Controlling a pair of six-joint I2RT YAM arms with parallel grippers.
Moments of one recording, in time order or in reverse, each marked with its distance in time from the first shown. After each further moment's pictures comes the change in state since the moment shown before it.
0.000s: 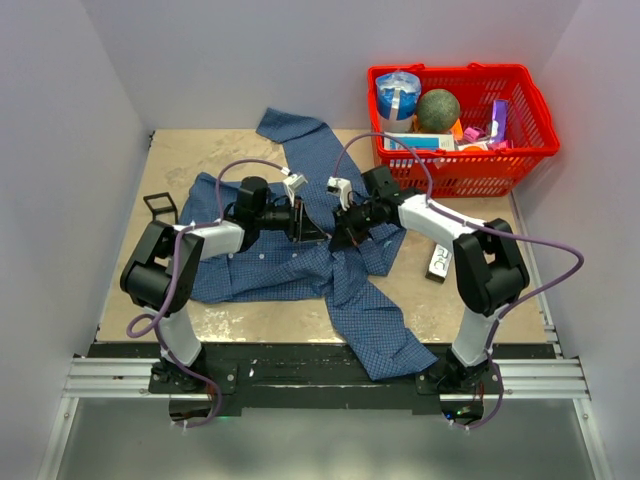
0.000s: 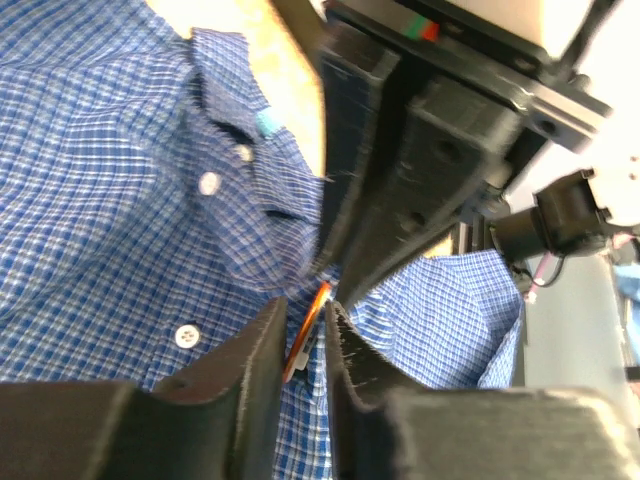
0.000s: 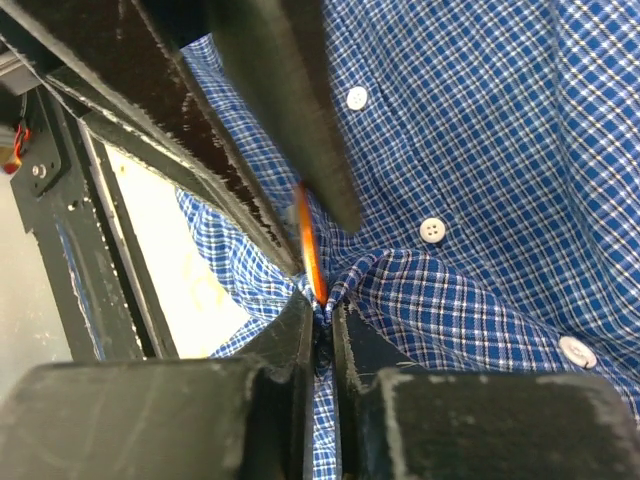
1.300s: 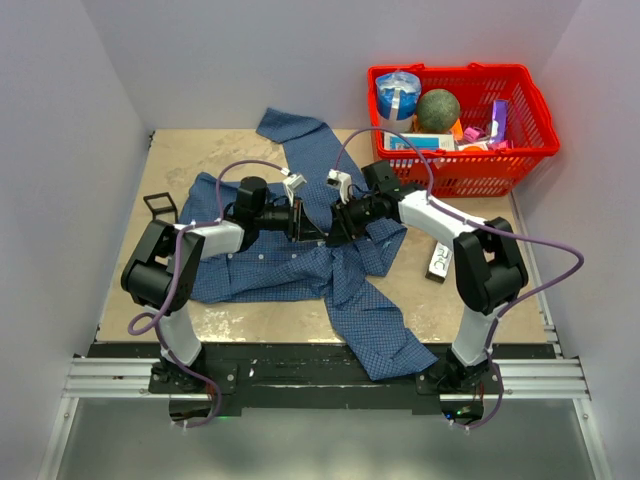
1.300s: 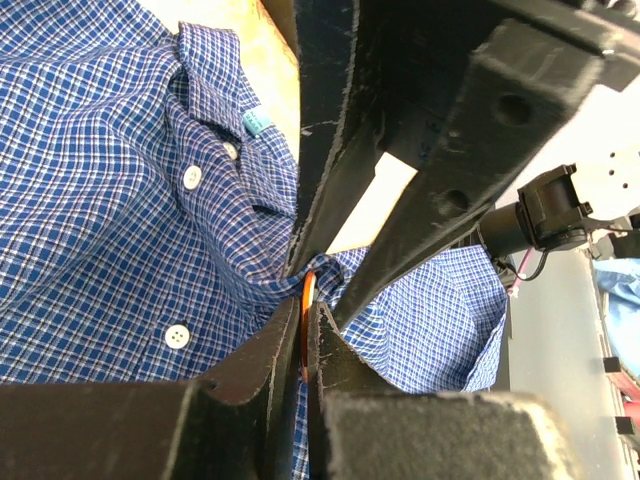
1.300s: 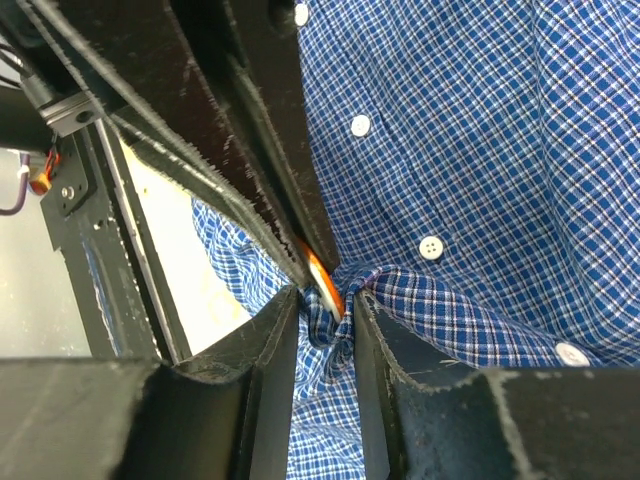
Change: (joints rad) left arm 0.006 0.010 0.000 0.011 0.033 -0.027; right arm -0.007 0.008 0.044 -0.005 -0.032 0.042
